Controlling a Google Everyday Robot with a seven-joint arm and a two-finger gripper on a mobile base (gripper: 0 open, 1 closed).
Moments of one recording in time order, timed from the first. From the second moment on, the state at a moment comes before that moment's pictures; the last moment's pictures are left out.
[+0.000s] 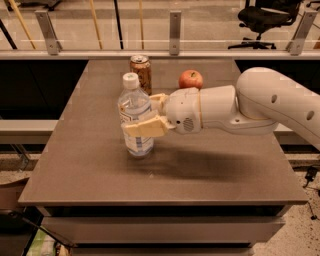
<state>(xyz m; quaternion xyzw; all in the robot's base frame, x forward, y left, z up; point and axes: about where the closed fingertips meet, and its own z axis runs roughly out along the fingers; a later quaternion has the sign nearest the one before) 0.497 0.055 0.907 -0.51 0.60 0.39 0.46</state>
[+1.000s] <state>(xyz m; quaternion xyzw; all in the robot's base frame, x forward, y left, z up) 0.503 0.051 0.918 -0.52 0.59 0.38 0.48</state>
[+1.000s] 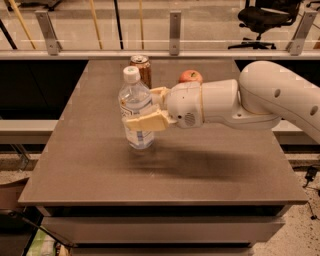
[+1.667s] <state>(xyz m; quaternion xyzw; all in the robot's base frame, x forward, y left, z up) 0.517 0.043 0.950 -0.54 0.58 0.35 0.50</state>
